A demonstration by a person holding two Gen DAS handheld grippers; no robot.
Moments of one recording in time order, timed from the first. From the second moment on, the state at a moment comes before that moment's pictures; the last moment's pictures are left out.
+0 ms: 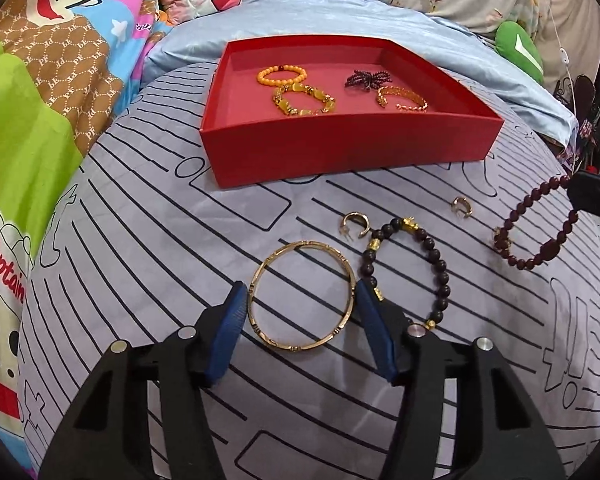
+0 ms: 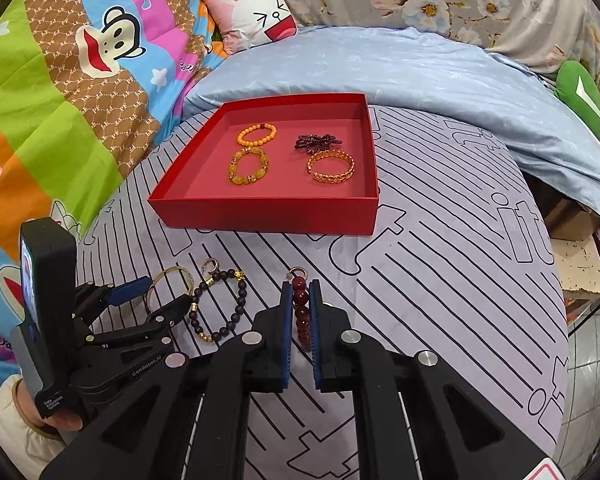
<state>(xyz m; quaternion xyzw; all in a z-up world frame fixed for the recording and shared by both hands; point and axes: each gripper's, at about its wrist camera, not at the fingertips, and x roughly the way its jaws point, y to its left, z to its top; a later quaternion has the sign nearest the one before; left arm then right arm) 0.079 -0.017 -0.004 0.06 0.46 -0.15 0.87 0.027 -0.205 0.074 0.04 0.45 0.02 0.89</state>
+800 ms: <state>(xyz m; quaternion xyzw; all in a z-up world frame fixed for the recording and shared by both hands) 0.185 -0.045 0.083 0.02 0.40 -0.16 0.90 0.156 -0.196 0.105 0.10 0.42 0.09 0.90</state>
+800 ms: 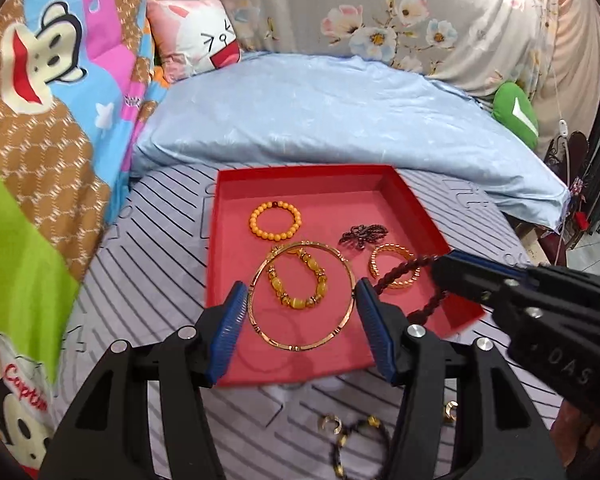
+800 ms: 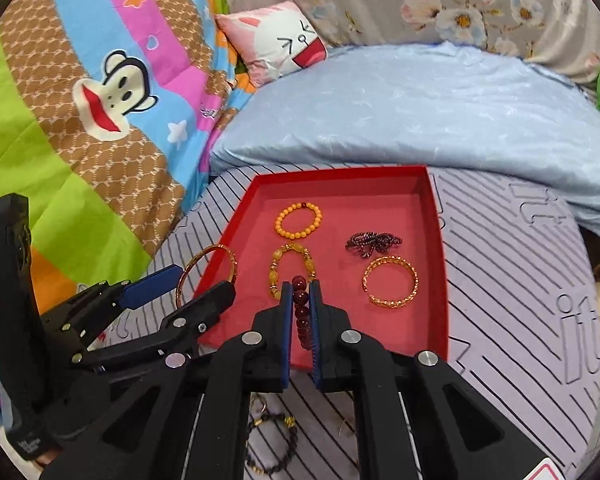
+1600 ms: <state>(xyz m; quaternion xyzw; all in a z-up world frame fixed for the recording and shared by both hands) 0.176 -0.040 0.034 0.02 0.44 -0.12 0.89 0.131 -0.217 0.072 0.05 0.43 0.02 0.90</state>
